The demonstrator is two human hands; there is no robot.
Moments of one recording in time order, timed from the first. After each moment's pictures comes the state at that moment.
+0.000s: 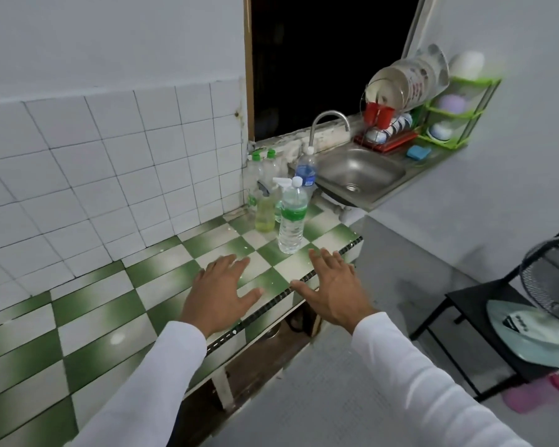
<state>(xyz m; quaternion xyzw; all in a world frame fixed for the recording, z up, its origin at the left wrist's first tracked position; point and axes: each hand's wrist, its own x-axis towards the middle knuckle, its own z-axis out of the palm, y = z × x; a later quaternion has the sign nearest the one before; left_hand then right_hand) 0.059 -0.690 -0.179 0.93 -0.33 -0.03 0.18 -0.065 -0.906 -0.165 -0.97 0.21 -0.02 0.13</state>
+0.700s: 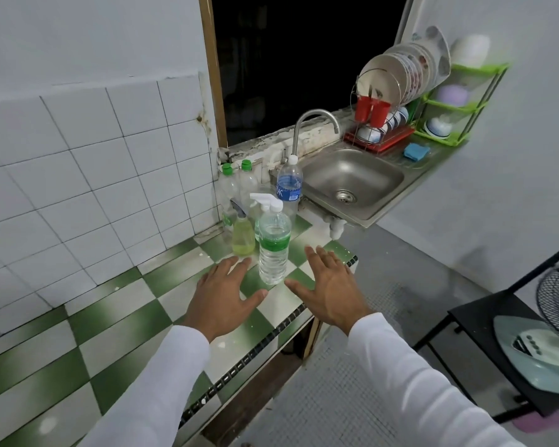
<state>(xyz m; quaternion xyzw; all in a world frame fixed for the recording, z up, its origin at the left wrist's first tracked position) 0.178 -0.832 -0.209 0.92 -0.35 -0.04 0.20 0.051 -1.031 -0.182 -0.96 0.23 -0.03 0.17</state>
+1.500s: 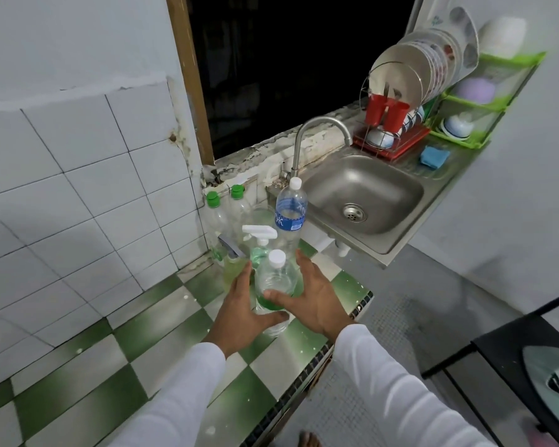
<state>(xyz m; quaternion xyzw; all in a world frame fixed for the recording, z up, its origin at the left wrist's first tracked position) 0.302 -0.948 -0.256 0.83 -0.27 -0.21 0.45 0.207 -1.102 -0.208 -0.86 0.24 -0.05 0.44</state>
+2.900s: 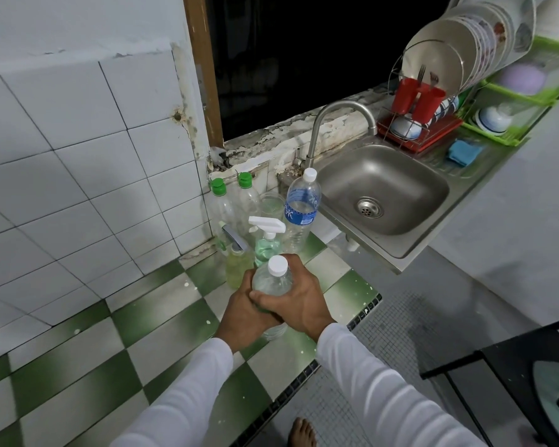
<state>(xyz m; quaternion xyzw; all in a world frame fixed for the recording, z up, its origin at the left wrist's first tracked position) 0.315 -0.975 -0.292 0.80 -0.19 -0.23 0.52 0.249 -1.096 -0.239 -0.82 0.22 -0.11 0.51</state>
